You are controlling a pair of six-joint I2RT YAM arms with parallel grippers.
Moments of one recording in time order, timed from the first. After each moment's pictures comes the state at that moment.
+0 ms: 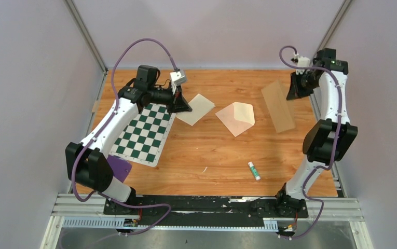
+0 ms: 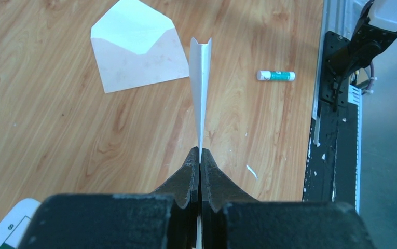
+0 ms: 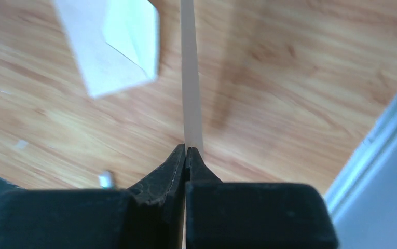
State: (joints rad) left arm -0.34 1.51 1.39 -0.58 0.97 0.35; right arm -0.26 1.89 1.89 -1.24 -0.36 -0.49
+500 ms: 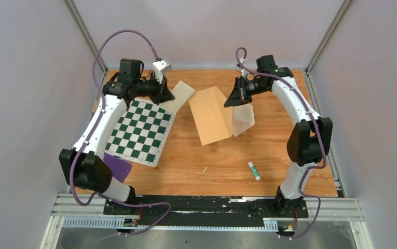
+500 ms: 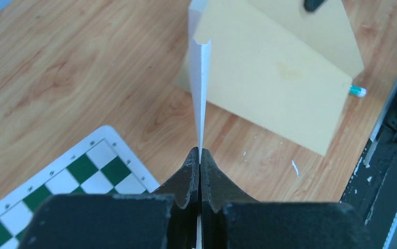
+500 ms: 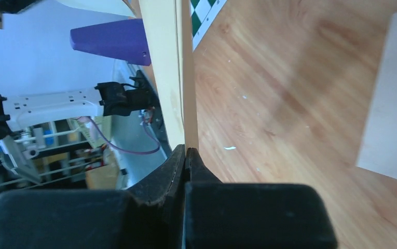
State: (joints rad) left arm -0.23 1.50 1.49 -0.69 0.77 0.32; right arm 0.16 1.85 1.78 -1.01 -0.97 0.08
